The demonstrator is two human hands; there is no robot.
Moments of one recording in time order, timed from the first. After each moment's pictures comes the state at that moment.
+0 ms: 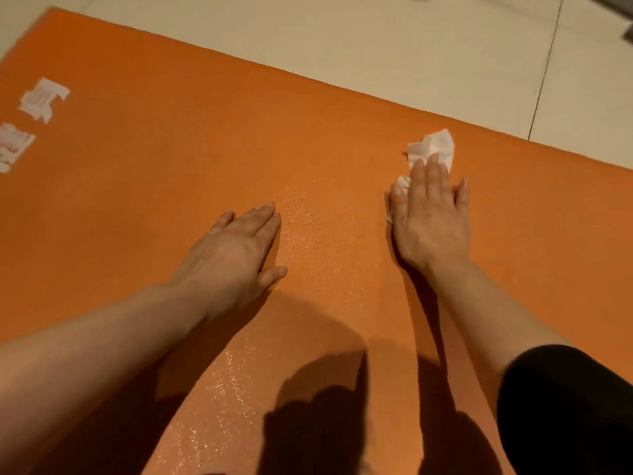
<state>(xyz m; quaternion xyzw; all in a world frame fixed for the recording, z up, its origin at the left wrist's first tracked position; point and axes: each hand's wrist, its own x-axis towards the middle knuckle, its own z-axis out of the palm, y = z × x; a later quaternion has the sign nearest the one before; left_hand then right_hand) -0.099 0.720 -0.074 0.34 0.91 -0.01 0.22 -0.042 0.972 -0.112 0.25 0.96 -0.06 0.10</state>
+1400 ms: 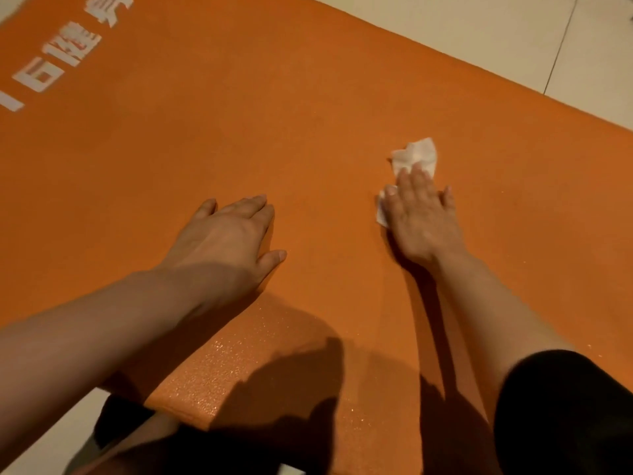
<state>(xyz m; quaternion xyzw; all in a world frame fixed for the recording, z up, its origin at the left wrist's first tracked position) 0.003 0.628 -0.037 0.28 0.92 -0.02 0.26 0.047 0.879 -0.089 0.19 0.96 -0.10 0.20</state>
